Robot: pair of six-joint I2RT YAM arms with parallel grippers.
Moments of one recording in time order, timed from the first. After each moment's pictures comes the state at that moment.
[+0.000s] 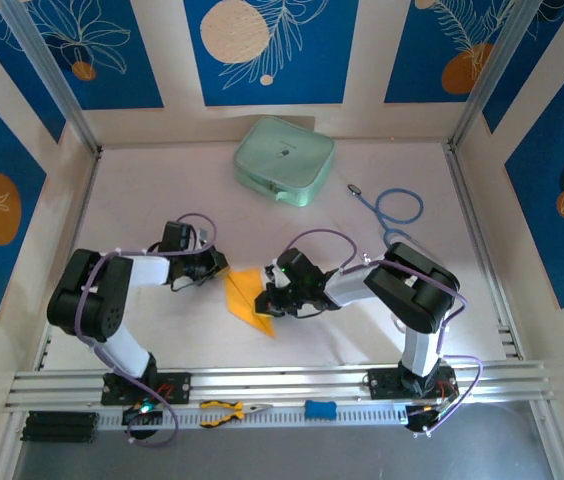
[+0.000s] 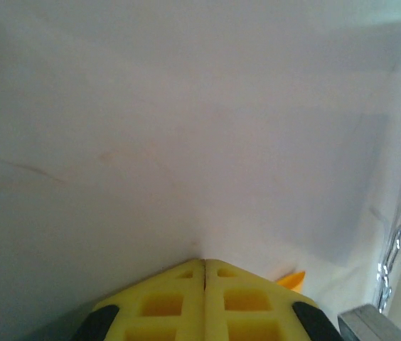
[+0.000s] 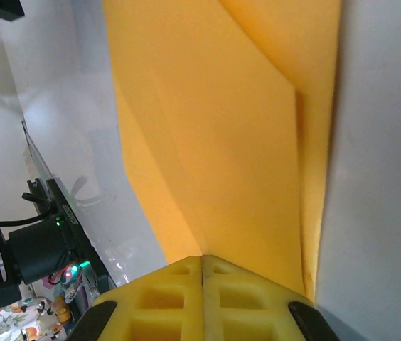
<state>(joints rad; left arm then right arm) -0.22 1.65 0.62 0.09 0.55 -0.80 0.87 1.83 0.72 0.27 -0.58 1.00</state>
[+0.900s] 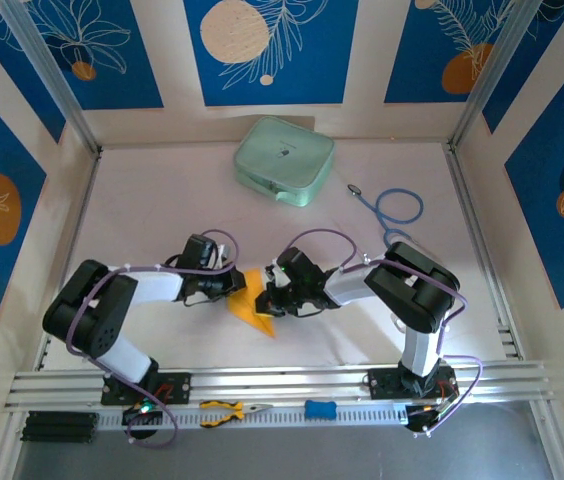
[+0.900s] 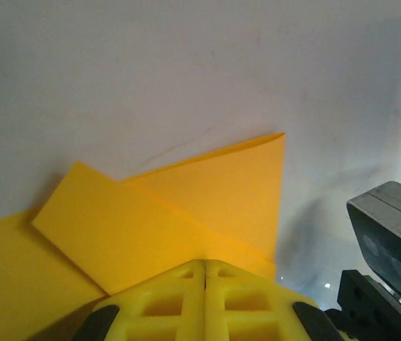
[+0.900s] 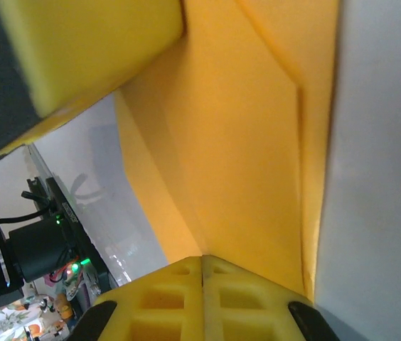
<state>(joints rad) -0.45 1.57 0.54 0.09 0.51 -0.81 0.86 1.82 0.74 0.22 -0.60 1.00</state>
